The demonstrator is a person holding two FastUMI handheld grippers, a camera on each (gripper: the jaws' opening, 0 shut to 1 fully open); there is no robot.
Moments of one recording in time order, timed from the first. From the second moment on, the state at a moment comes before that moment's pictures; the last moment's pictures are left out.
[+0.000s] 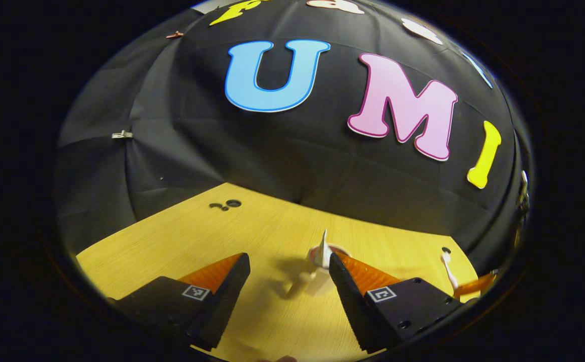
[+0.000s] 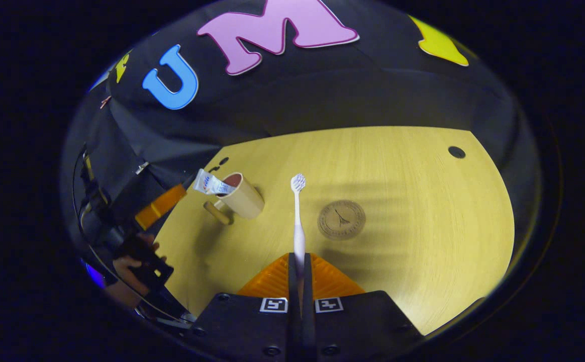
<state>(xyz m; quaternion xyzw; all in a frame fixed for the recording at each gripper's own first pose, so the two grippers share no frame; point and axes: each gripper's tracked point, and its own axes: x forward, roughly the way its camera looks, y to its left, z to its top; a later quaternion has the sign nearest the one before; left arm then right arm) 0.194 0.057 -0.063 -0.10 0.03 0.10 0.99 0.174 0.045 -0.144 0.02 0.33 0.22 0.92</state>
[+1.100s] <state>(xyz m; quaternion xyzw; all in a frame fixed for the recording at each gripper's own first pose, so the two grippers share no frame) 0.096 0.065 -0.139 -0.15 0.06 0.14 0.98 0.284 0.248 -0.083 0.02 0.15 0.35 0.92</state>
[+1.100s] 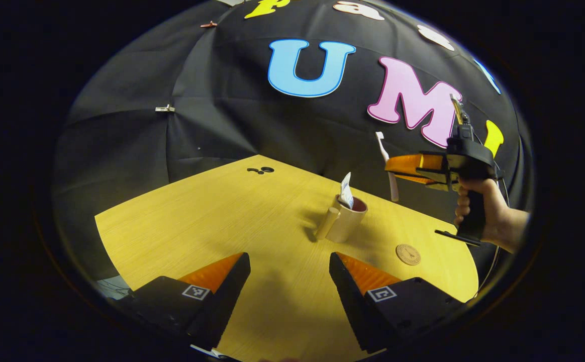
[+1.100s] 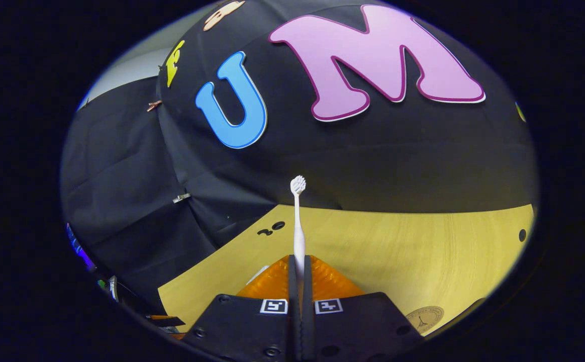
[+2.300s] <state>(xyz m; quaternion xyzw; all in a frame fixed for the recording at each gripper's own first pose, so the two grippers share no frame) 0.114 0.096 -0.158 -0.14 0.06 0.16 0.98 0.289 0.241 -0.163 -0.02 0.10 0.35 0.93</state>
